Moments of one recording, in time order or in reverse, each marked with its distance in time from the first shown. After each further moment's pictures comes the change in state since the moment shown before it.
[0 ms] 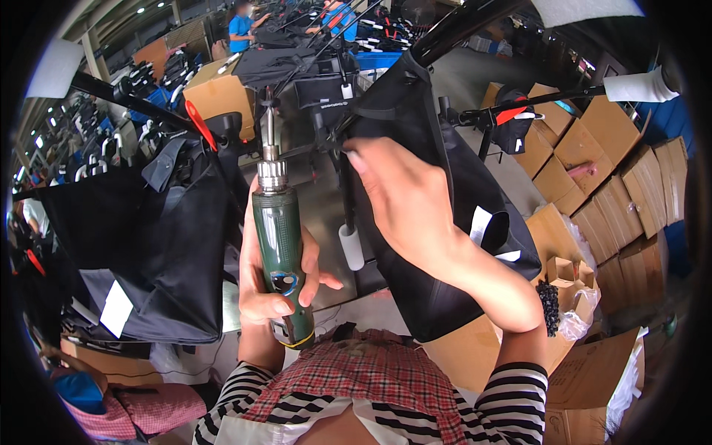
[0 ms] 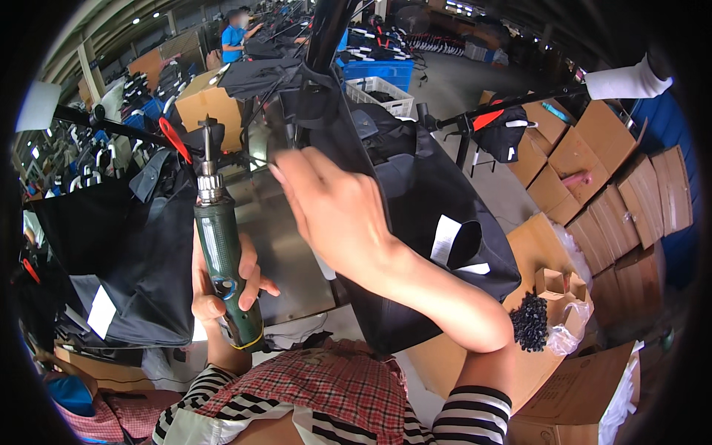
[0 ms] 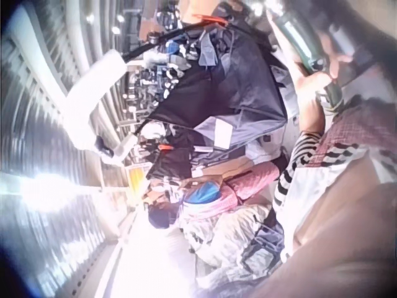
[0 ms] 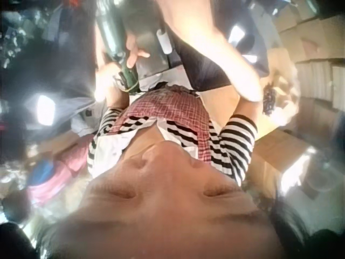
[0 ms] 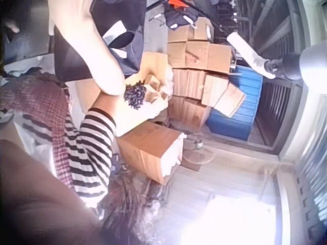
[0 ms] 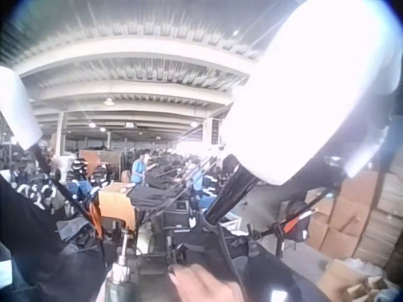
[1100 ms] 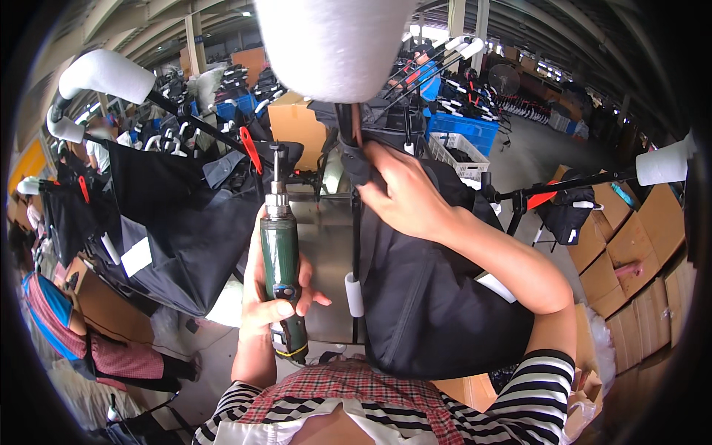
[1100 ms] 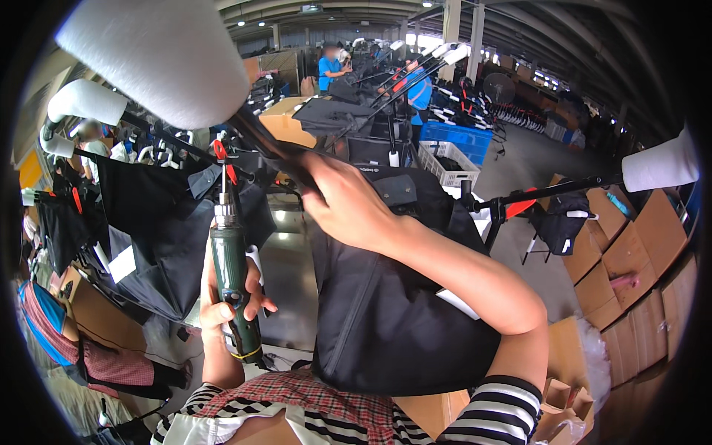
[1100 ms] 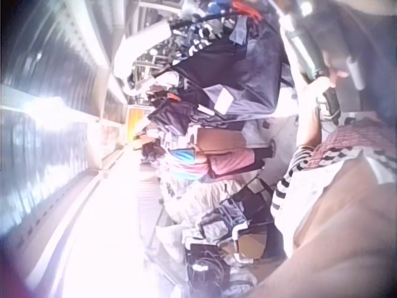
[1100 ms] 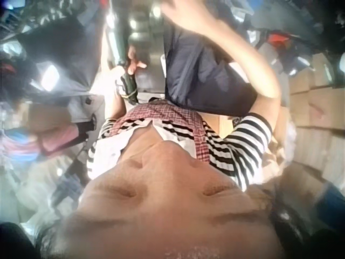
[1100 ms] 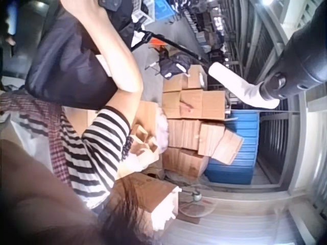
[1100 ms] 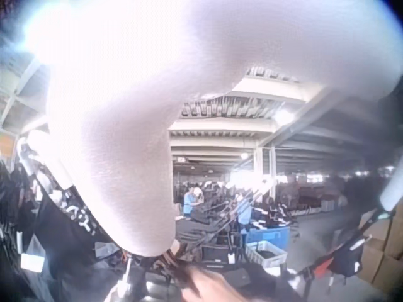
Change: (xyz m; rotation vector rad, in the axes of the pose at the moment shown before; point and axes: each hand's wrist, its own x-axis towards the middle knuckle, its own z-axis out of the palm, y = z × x) left_hand 0.017 -0.042 0.061 0.407 0.333 0.158; right_hand 0.059 0.103 -0.017 0.552 -0.256 -0.212
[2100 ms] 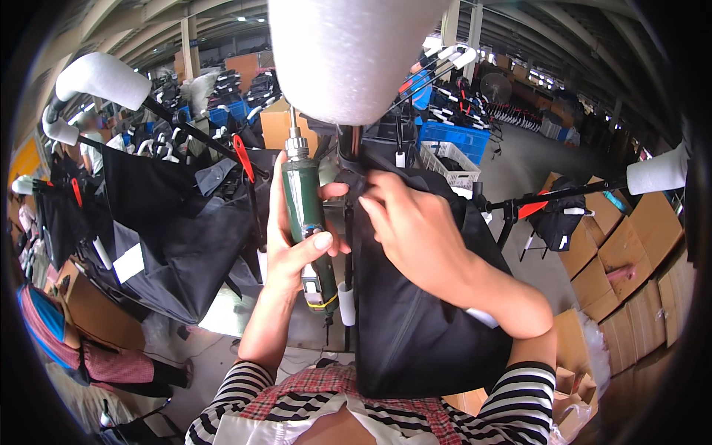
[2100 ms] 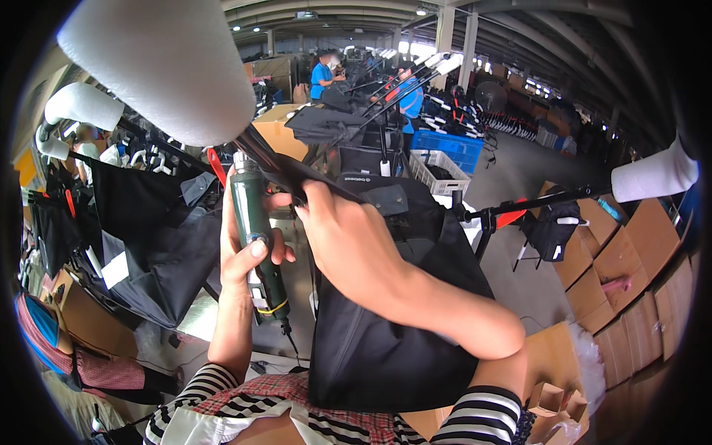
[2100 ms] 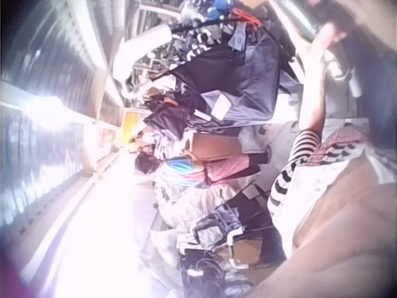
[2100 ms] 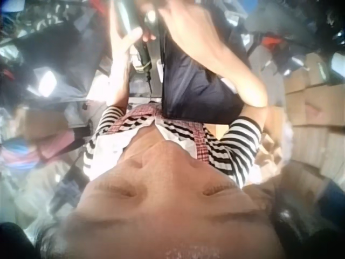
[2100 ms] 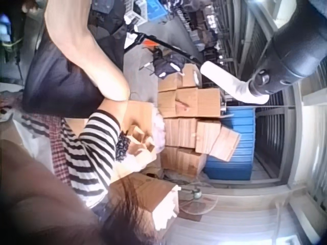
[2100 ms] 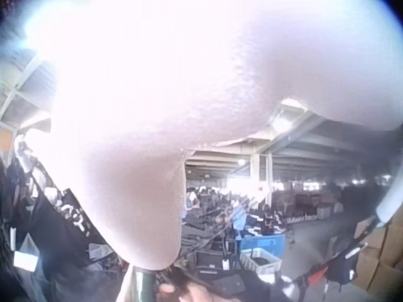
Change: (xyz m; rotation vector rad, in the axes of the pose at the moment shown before) left_hand 0.082 -0.016 0.025 0.191 0.042 0.177; right_hand -0.019 -0.052 -0.014 -0.280 0.076 0.126
